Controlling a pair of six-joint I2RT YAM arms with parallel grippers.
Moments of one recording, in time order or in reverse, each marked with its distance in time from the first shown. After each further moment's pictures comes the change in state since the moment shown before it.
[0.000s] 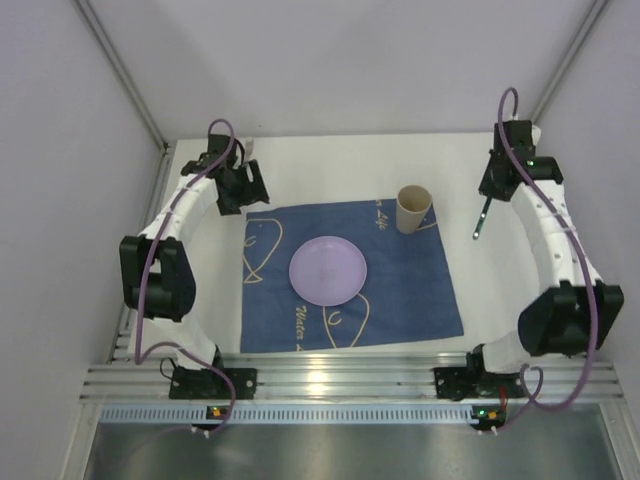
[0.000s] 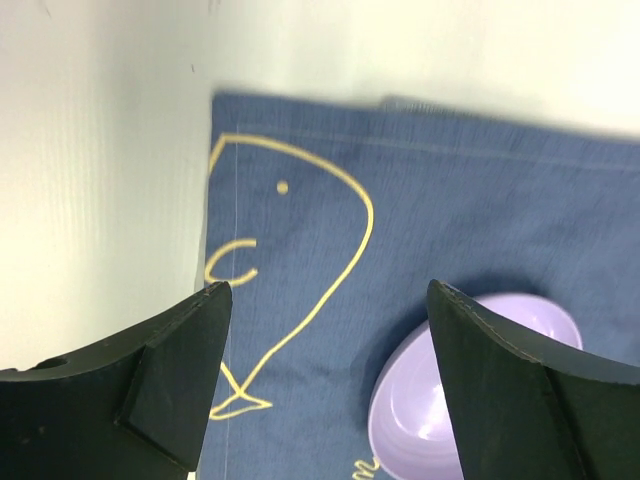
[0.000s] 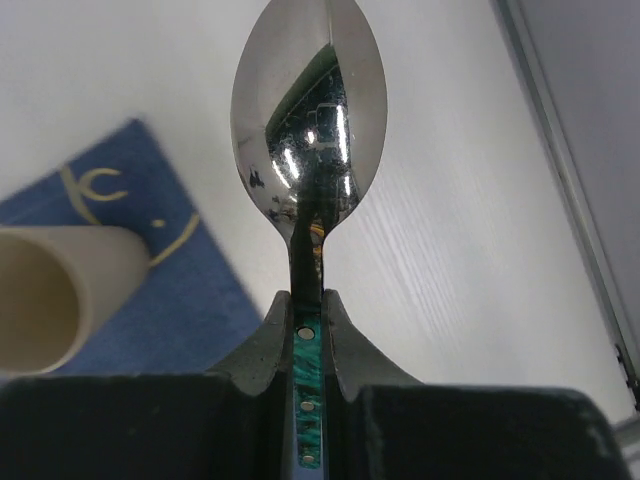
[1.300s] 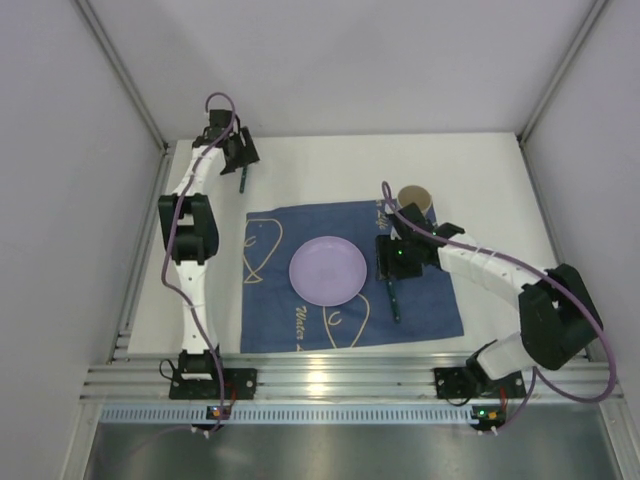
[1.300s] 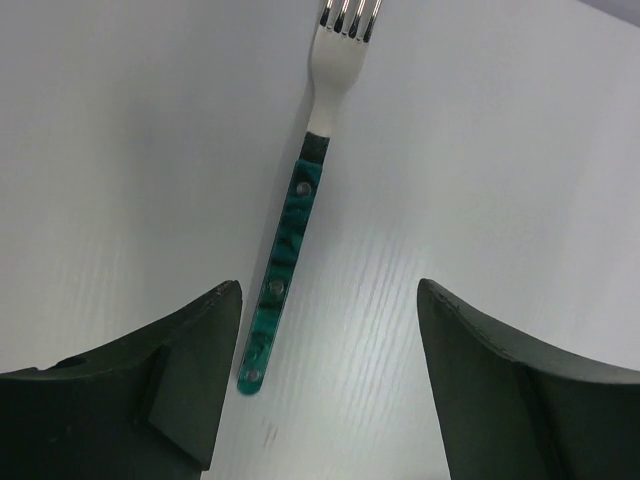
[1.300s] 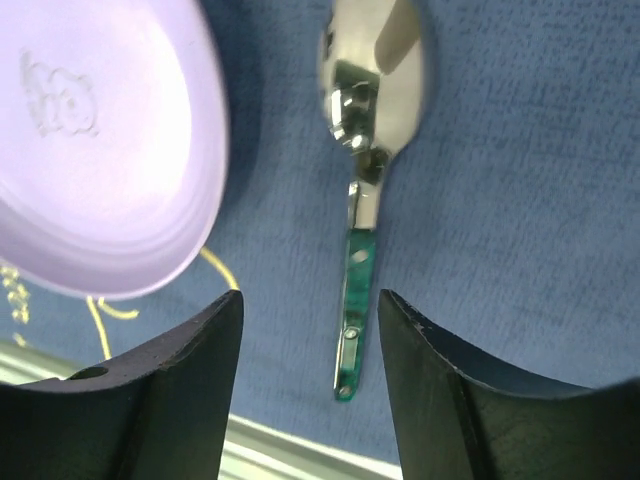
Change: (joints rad) left arm 0.113 0.651 0.710 0.121 -0.072 0.076; right arm 0.601 -0.063 -0.536 0.320 -0.389 0.145
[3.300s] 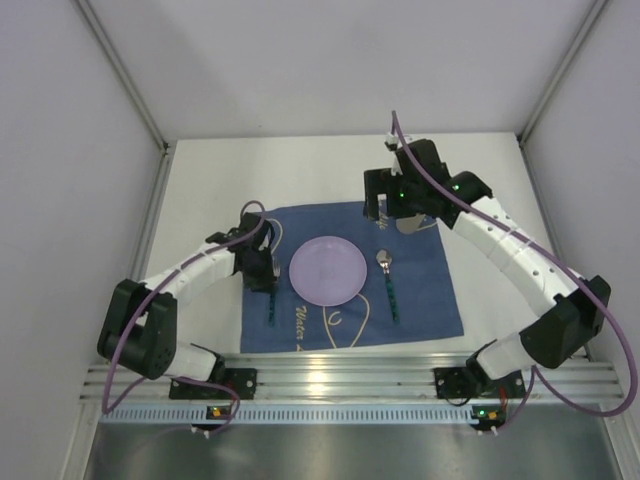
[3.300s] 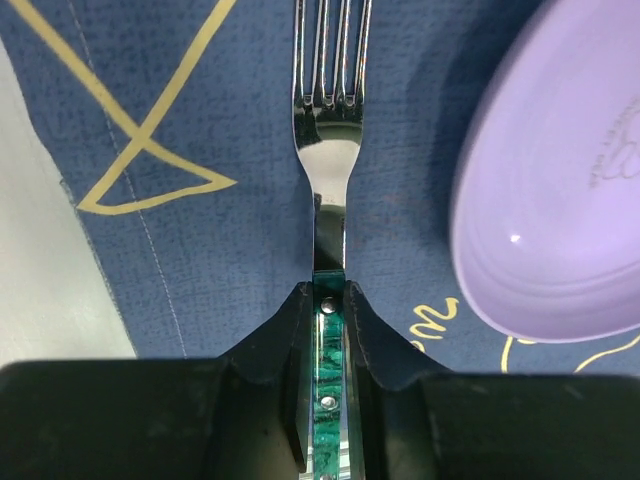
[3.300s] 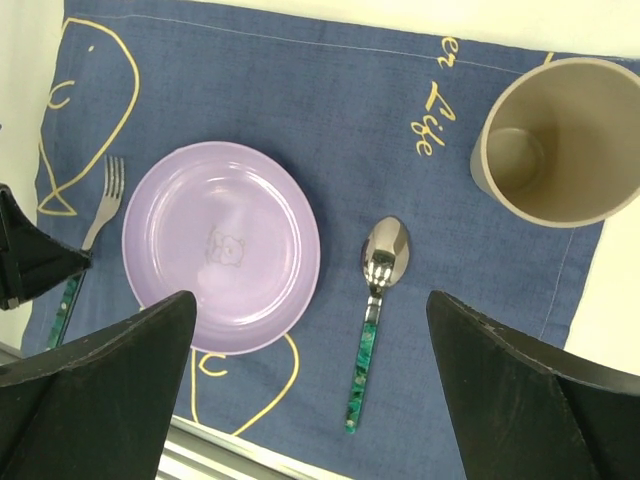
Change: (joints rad) left arm -0.375 -0.987 -1.354 -0.047 0.096 -0.195; right arm 0.004 -0.003 0.571 -0.242 0.130 -0.123
